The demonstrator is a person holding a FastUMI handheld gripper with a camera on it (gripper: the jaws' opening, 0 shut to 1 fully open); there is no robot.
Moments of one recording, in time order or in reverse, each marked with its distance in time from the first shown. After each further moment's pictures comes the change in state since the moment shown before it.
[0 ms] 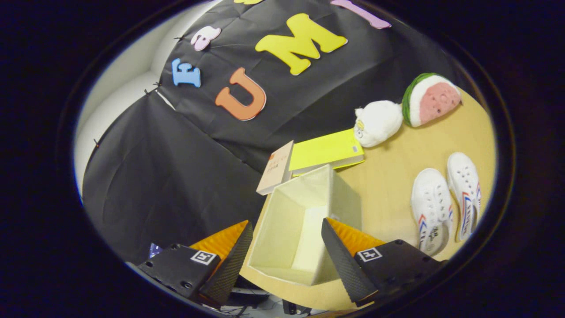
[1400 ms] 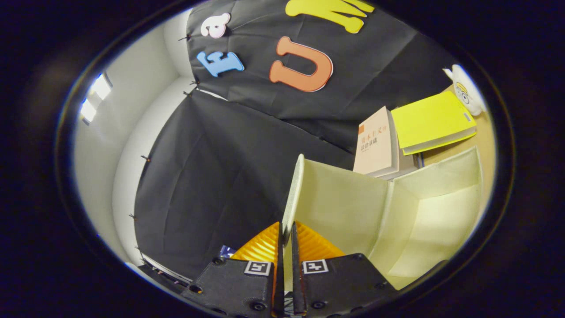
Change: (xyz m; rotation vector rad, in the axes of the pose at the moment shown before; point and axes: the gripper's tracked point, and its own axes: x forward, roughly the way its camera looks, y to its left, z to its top) arm 0.106 0.231 0.013 0.052 0.218 0.567
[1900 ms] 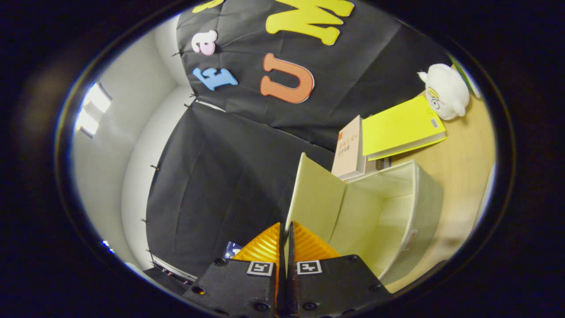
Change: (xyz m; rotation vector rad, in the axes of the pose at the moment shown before) arm -0.113 -0.034 0.015 0.073 0.005 0.067
